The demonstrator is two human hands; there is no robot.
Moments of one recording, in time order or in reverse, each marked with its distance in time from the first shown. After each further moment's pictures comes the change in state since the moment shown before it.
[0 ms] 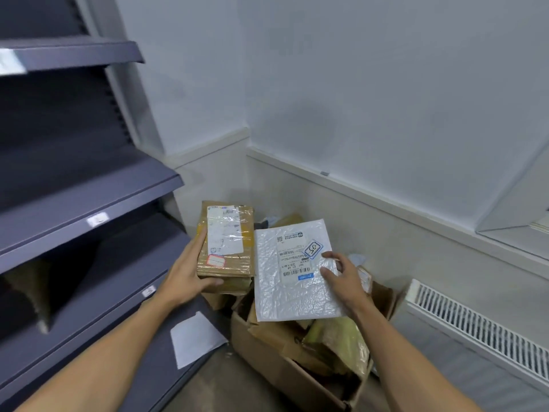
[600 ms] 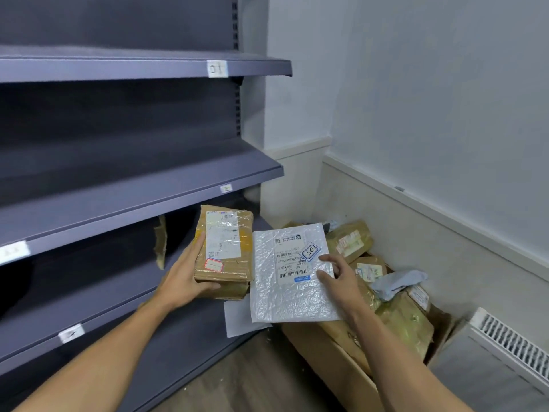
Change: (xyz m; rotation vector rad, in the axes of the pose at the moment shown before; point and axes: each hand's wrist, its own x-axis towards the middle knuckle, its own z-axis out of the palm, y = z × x) left_hand -0.192 -0.084 -0.133 0.044 0.155 -0.209; right_hand -0.115 -0.030 0.173 -0.020 -0.234 -0.010
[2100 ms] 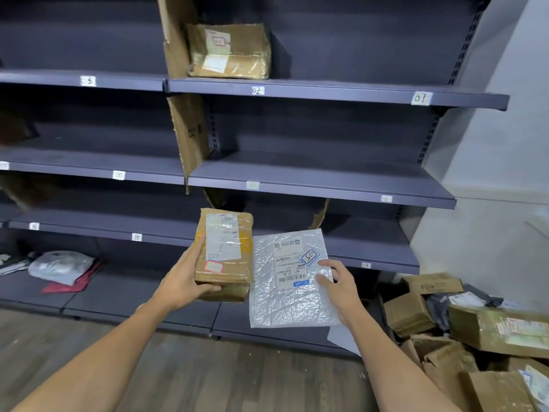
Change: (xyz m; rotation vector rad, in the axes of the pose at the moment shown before) left_hand -0.341 0.028 -0.087 0.168 0.509 -0.546; right_hand -0.124 -0.007 0.167 -0.072 -0.722 -0.091
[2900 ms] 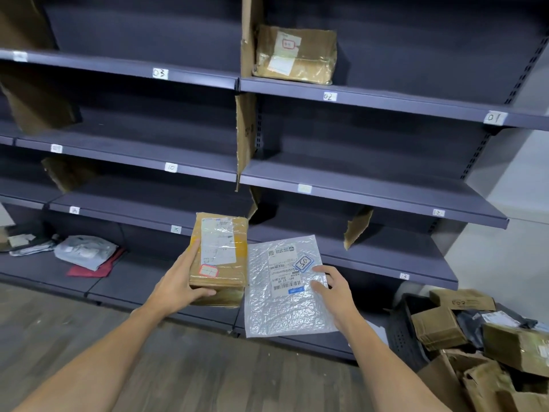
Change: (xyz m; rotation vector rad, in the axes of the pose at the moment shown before) left_hand -0.045 -0.134 -0.096 -0.027 0.034 -0.075; right_hand -0.034 -0.011 0.163 -0.107 -0.066 0.000
